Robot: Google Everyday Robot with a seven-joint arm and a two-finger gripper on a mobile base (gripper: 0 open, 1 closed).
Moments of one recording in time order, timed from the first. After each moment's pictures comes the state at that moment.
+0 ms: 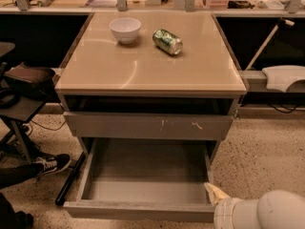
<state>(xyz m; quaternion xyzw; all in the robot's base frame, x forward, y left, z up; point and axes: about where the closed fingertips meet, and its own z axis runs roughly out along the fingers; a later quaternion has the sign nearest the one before) 0.300 -0.135 0.628 -0.60 0.76 0.09 0.23</state>
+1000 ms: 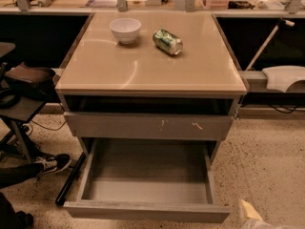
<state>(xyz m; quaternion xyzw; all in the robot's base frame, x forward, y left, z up) 0.283 -0.243 0.537 -0.55 0.81 -0.04 0.18</state>
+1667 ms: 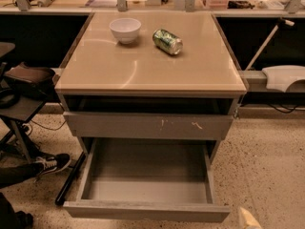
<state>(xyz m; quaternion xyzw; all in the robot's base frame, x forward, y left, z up) 0.274 -0.248 0.508 -0.54 0.82 -0.02 0.18</state>
